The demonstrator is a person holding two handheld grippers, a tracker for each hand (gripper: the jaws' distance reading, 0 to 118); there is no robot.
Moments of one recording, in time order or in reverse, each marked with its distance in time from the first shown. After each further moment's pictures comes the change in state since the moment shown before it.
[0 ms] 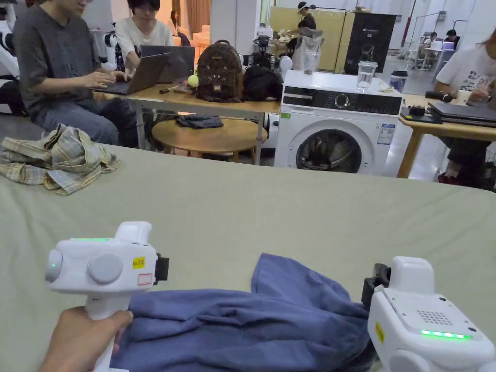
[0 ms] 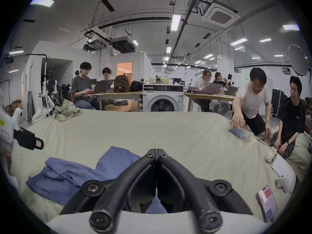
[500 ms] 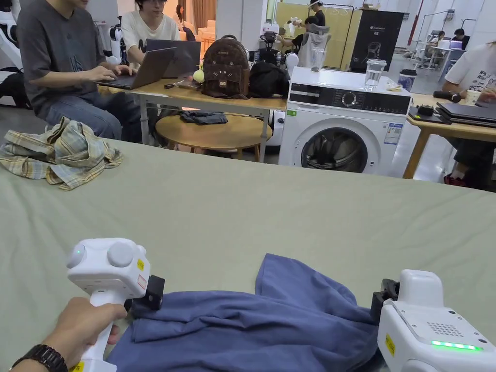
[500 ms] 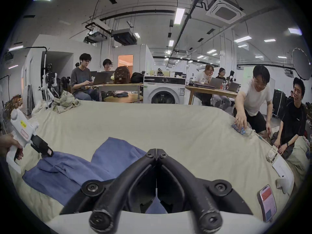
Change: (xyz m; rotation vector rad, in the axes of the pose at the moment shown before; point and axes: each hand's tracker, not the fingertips) left arm -0.041 -0.008 -0.106 -0.361 0.139 0.037; right arm 0.010 -0.013 -0.015 -0.079 -0.008 0.014
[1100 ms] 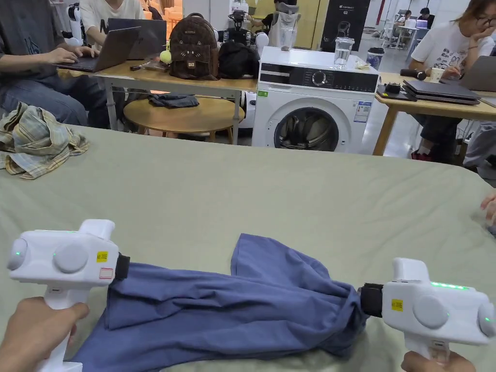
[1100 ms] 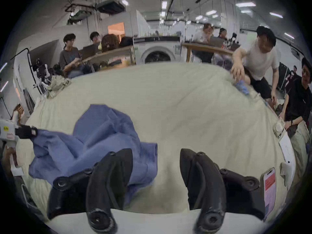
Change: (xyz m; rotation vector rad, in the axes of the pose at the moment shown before) left arm 0.010 -0.035 0.076 0.261 -0.064 -0.096; right arm 0.070 -0.020 -0.059 -0.480 0.037 -0.090
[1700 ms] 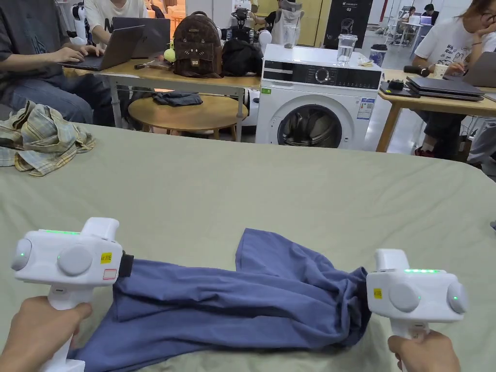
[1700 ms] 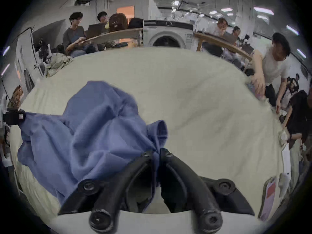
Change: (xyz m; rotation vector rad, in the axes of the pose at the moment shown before) left arm 0.007 -0.011 0.019 0.040 0.017 -0.037; right arm -0.018 0.009 -0.007 0.060 -0.056 0.098
